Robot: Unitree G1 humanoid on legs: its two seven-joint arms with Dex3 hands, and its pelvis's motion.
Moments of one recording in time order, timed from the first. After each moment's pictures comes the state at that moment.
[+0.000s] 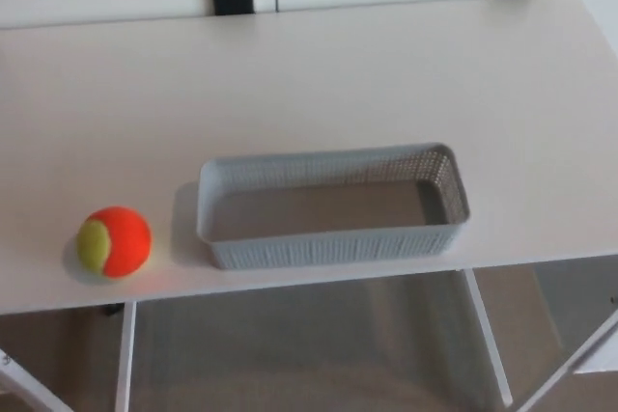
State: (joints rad) left_arm 0.28 0.49 0.12 1.03 0.06 -0.49 -0.14; right_arm 0.30 -0.36 -0.06 0.84 -0.12 -0.36 -0.05
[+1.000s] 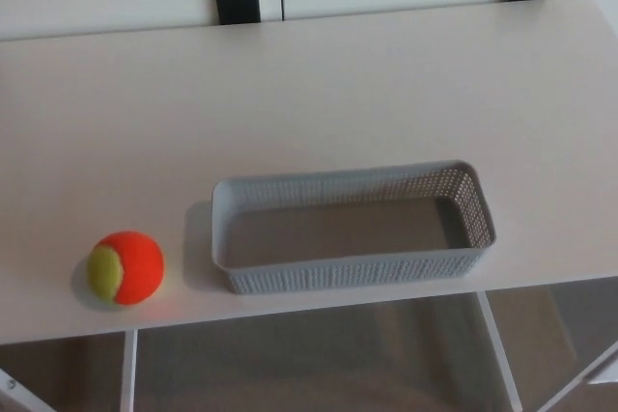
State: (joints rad) left_arm 0.26 0.51 0.09 1.01 0.07 -0.48 -0.13; right_arm 0.29 -0.33 -0.07 0.86 -0.12 -0.37 -0.06
